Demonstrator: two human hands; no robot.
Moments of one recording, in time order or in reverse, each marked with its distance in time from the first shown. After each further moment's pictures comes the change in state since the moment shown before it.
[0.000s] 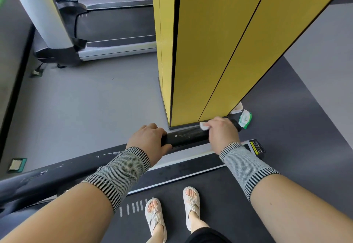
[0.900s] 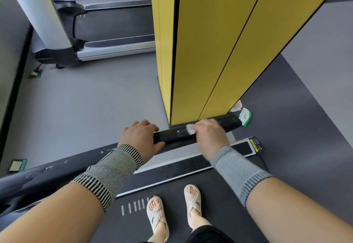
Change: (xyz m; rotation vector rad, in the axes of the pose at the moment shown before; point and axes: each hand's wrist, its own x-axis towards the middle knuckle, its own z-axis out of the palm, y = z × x) left_hand -0.012 -0.021 -0.004 0.053 0.026 -0.053; right_hand -0.023 -0.023 0.016 0.058 0.058 -0.203
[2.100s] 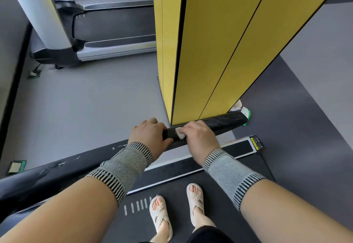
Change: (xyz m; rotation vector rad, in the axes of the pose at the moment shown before) left_hand -0.005 -0.007 0.002 -0.027 0.000 0.041; right_hand -0.011 -0.047 0.019 0.014 -0.019 -0.110
